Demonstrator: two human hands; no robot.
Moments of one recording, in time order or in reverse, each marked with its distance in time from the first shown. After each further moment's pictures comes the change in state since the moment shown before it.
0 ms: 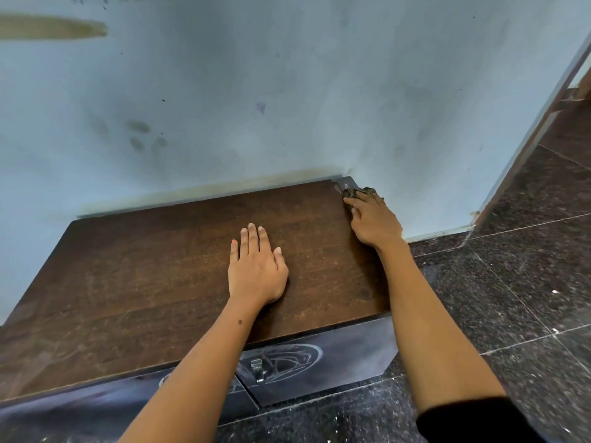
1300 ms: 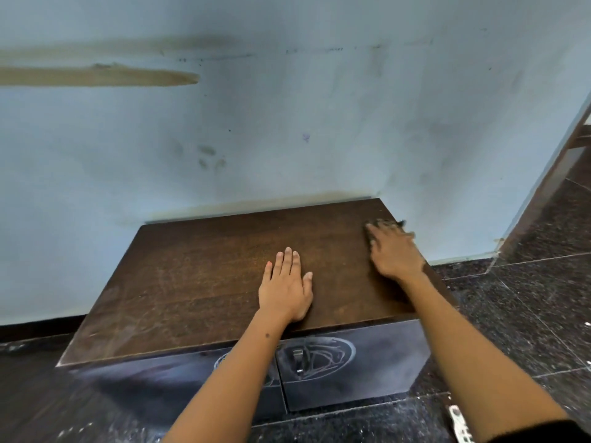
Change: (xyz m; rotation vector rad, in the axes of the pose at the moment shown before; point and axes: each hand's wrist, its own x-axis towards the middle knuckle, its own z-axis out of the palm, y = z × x) left_hand -0.042 -0.025 -0.011 -0.059 -0.095 0.068; right_hand -0.053 -0.032 0.004 -0.173 0.042 -0.026
